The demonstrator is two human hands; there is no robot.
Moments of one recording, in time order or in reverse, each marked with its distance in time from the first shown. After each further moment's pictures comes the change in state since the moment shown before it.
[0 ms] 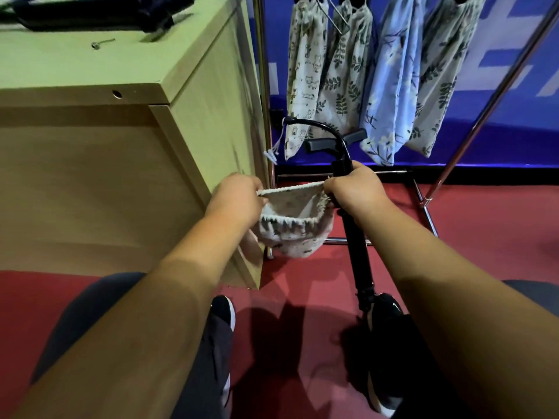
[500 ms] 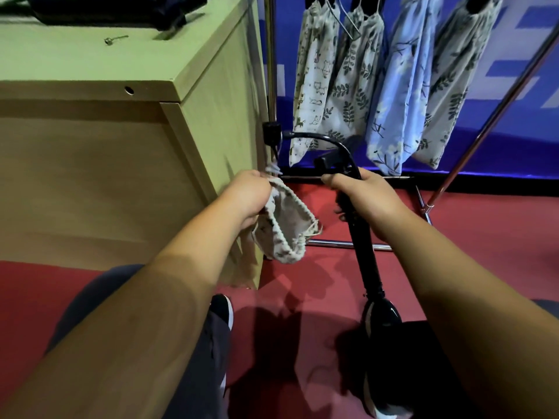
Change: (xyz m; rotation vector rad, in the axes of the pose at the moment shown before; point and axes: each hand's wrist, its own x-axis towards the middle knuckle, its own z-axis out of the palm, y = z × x) left_hand 0.013 0.008 0.008 -0.973 -0.149 -0.366; right_hand -0.027 -0.008 -0.022 0.243 -0.229 0.004
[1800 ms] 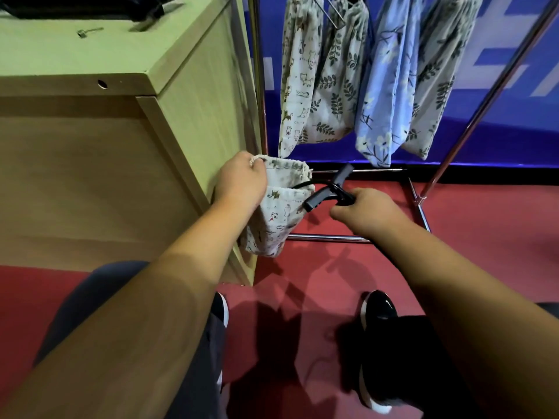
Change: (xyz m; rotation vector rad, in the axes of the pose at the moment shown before) left_hand -0.016 0.016 0.018 0.529 0.346 0.310; right_hand -0.003 0.035 -0.024 -0.792 0.083 -0.026
